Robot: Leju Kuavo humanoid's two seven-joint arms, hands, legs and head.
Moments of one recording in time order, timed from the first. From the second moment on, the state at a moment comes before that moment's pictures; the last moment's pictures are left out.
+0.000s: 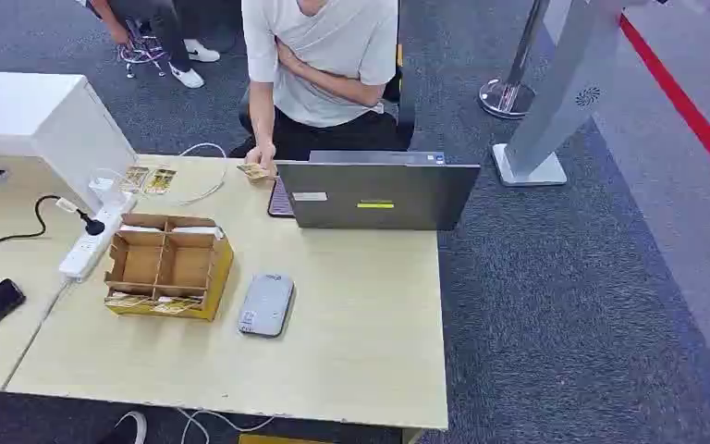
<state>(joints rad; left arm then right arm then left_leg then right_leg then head) -0.10 0.19 1.51 -0.45 0.21 -0.66 -0.70 -0.10 0.05 -1.46 -0.21 1.06 -0.07 -0.23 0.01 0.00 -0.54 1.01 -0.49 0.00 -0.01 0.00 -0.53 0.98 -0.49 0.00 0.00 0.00</state>
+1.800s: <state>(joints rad) -0.60 0.34 -0.13 -1.40 -1.36 0.16 0.09 -0.08 0.14 -1.25 -0.20 1.29 -0.08 -0.27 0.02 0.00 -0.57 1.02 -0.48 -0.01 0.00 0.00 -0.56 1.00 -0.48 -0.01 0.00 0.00</state>
